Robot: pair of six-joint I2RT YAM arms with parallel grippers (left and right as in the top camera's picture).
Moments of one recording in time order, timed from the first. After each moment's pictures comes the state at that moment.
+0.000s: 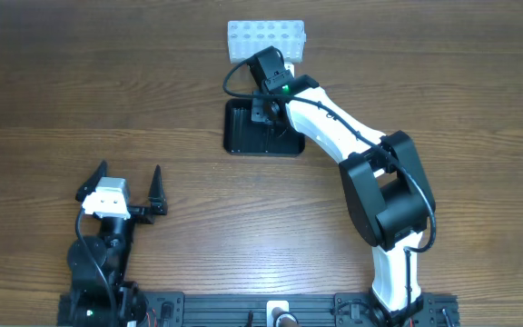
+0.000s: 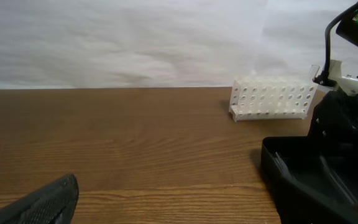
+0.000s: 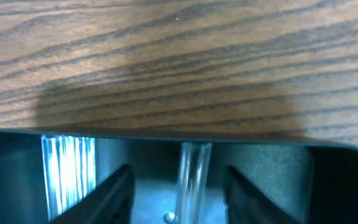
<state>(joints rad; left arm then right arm) 0.00 0.01 0.01 -0.07 0.07 -0.02 0.50 2.10 1.52 -0.58 0.06 0.54</state>
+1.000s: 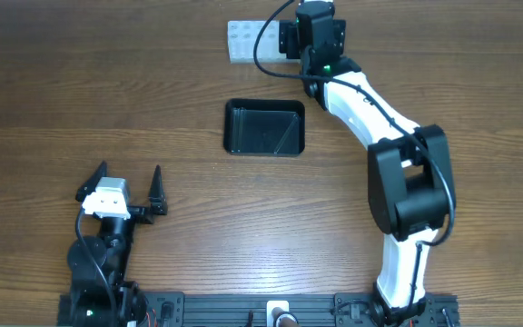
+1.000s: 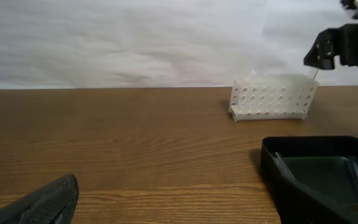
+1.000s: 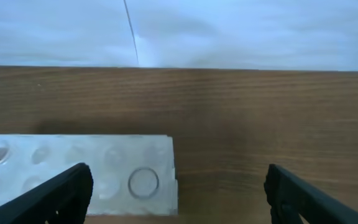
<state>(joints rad) 0.00 0.01 0.01 -0.07 0.07 -0.02 0.32 2.10 1.54 0.01 0.27 0.15</state>
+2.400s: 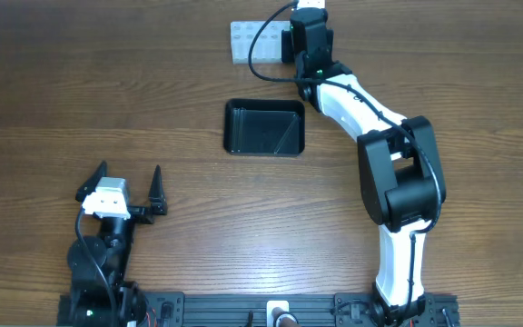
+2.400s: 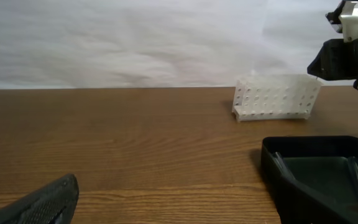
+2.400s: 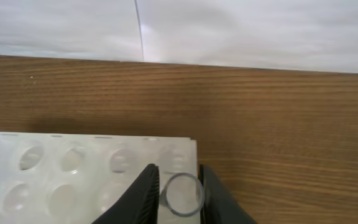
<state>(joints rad) 0.00 0.01 0.01 -0.07 0.07 -0.02 0.33 2.17 1.54 0.10 0.27 0.13</state>
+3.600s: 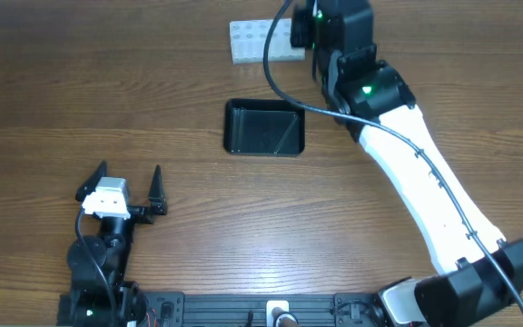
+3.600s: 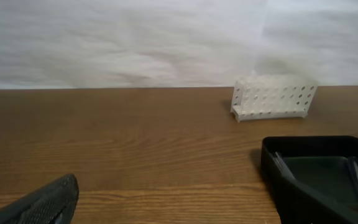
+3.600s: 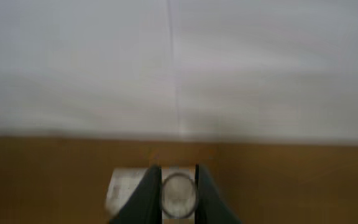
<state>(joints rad) 0.00 0.01 0.01 -0.07 0.07 -0.02 0.43 1.61 1.55 -0.38 0.24 0.22</state>
